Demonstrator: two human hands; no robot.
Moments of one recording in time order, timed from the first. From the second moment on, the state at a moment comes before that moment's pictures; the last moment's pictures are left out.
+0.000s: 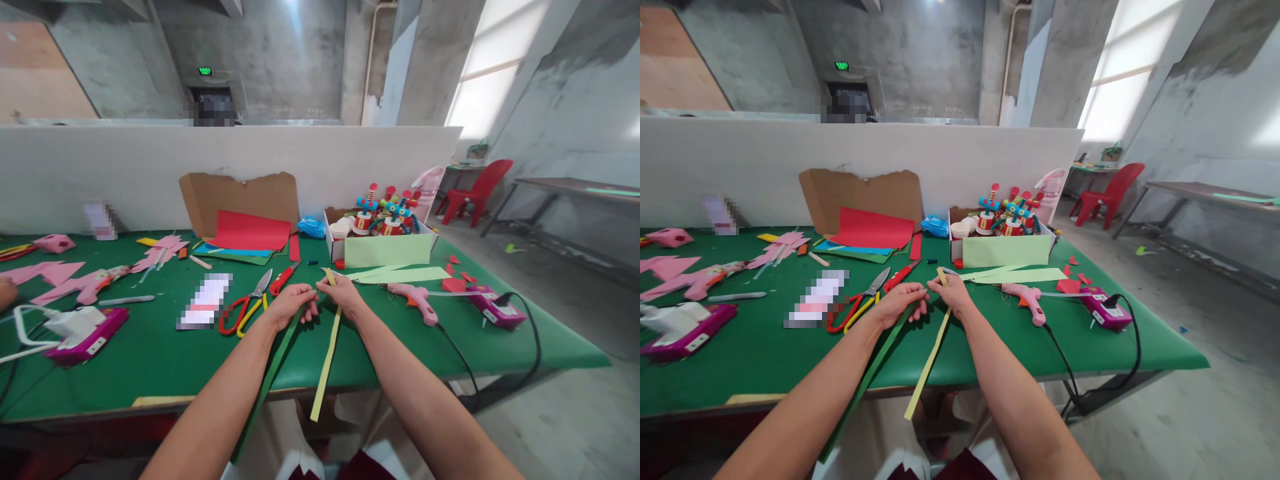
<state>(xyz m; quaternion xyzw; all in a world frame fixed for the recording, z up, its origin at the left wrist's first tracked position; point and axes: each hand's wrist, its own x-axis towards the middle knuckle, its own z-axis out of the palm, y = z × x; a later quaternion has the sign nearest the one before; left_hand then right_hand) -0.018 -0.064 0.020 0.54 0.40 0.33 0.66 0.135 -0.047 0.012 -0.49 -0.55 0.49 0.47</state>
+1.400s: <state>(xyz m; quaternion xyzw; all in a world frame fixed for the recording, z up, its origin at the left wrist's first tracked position) -0.014 -0.064 0.017 0.52 0.38 0.33 0.69 0.139 -0.049 0.020 -0.45 -0.48 0.60 0.46</state>
